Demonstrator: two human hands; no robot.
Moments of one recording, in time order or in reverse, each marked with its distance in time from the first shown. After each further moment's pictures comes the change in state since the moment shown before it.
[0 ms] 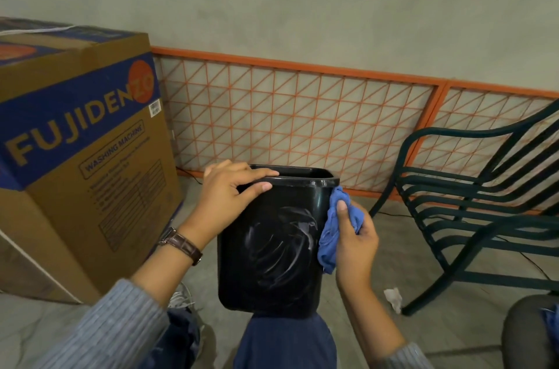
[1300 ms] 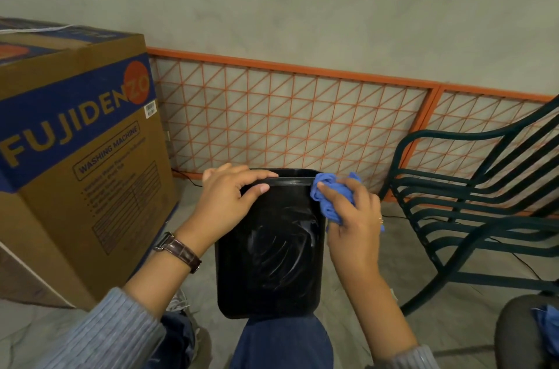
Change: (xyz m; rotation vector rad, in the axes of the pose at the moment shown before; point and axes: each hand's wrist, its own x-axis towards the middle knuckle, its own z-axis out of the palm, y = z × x) left_hand -0.001 0.016 -0.003 0.102 -0.056 -0.065; right_hand 0.014 -0.028 -0.003 -0.884 -0.148 -0.745
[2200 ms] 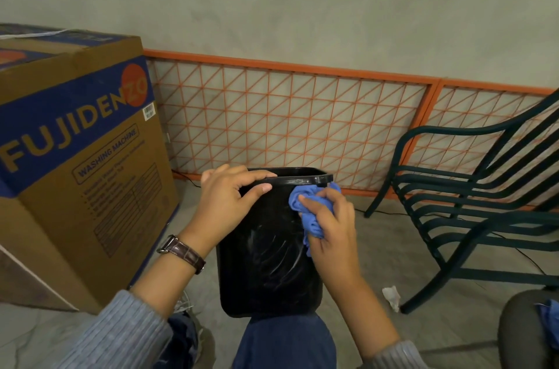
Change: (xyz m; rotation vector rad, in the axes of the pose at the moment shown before) left_hand 0.000 0.000 0.007 -0.046 0.059 0.012; right_hand -0.022 0.001 0.019 0.233 -0.123 -0.023
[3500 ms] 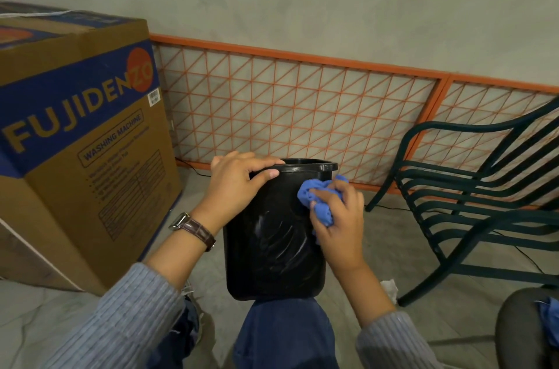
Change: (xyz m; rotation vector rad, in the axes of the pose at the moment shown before) left_hand 0.008 -0.004 0.006 0.035 -0.053 -0.058; right_hand 0.002 0.020 0.009 -0.020 0.065 0.023
